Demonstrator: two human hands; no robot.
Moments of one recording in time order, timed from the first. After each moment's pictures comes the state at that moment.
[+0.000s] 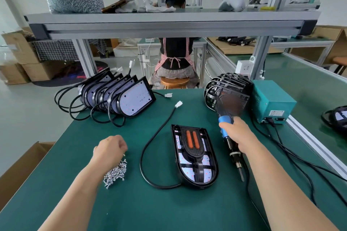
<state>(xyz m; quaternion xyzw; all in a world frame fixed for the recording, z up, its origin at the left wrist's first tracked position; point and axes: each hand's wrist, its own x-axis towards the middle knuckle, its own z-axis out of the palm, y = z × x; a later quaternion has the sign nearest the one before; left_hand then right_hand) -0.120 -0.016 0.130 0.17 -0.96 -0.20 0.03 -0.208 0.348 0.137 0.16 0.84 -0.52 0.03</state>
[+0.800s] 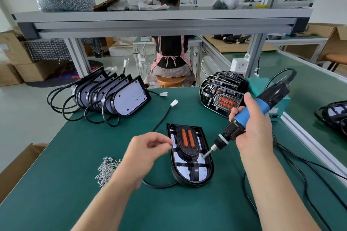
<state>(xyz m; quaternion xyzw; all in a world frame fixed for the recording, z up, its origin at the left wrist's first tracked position) -0.073 0.093 0.175 0.03 -0.78 -0.62 0.01 -0.146 0.331 0.202 0.13 0.37 -0.90 -0.18</state>
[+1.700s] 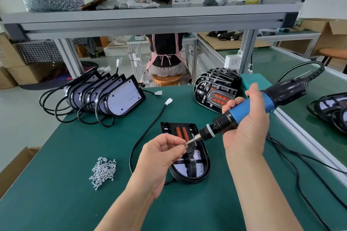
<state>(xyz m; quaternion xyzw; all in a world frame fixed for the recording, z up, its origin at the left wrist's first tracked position) -0.061 0.144 0.170 0.02 -0.62 -0.79 -0.01 -0.109 0.307 0.227 0.07 0.29 -0.92 -0.25</state>
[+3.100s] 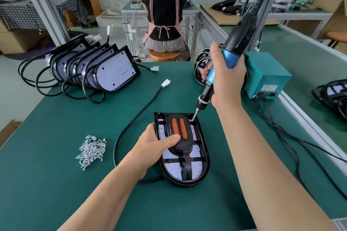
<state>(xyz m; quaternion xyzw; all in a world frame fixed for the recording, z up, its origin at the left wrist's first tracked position) -0.088 0.125 0.123 0.09 -0.76 -0.64 -0.13 -0.201 0.294 0.208 0.00 0.55 -0.80 -0.24</state>
